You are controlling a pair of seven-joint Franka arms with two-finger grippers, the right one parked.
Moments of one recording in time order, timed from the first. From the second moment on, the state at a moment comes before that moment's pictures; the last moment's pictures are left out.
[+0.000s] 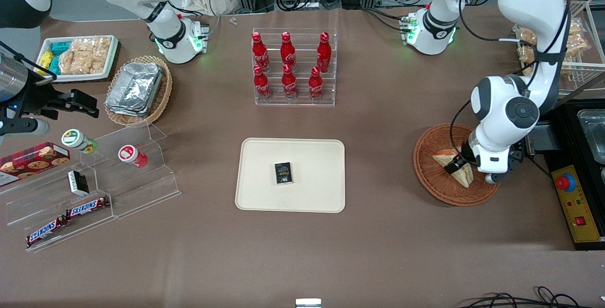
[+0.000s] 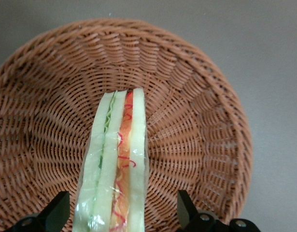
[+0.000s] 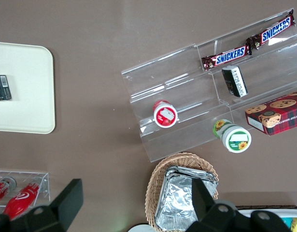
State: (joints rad) arm -0.20 0.29 0.14 -2.19 0.00 2.52 -0.76
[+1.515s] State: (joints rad) arm -0.20 0.33 0.12 -1.69 0.00 1.89 -0.54
